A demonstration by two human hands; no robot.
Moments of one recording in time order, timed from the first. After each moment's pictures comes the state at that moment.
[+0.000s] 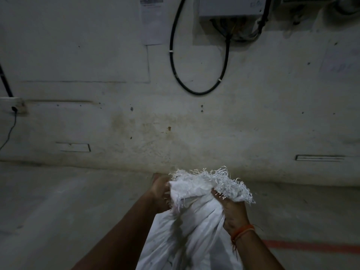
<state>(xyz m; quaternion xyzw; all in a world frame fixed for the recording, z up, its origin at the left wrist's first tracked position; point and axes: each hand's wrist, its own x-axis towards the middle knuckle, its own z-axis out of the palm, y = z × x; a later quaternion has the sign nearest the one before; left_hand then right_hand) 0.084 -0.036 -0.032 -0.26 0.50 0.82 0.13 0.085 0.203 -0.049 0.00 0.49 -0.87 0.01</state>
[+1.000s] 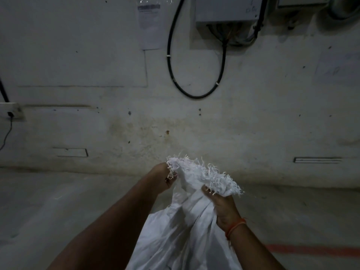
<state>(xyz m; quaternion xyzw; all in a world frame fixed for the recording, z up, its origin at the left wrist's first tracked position) 0.060 -0.027 0.040 -0.21 0.52 0.83 0.01 0.078 0.185 -0.024 -0.05 0.52 -0.85 0.09</state>
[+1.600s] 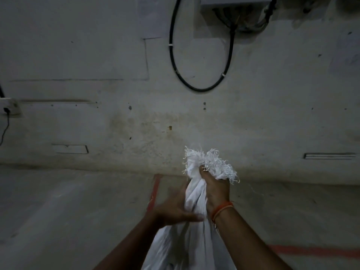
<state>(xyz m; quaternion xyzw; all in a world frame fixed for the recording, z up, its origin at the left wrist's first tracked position) 0.082 -0.024 -0.035 0.11 0.85 0.51 0.05 0.025 0.109 -0.009 0.04 0.53 -0.84 -0.06</state>
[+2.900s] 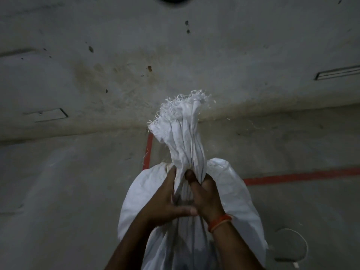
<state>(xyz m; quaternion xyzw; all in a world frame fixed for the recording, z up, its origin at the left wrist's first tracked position) 0.084 0.012 -0.141 0.10 0.90 0.43 0.00 0.043 0.141 -0.186 -0.01 0.67 -0.74 0.08</state>
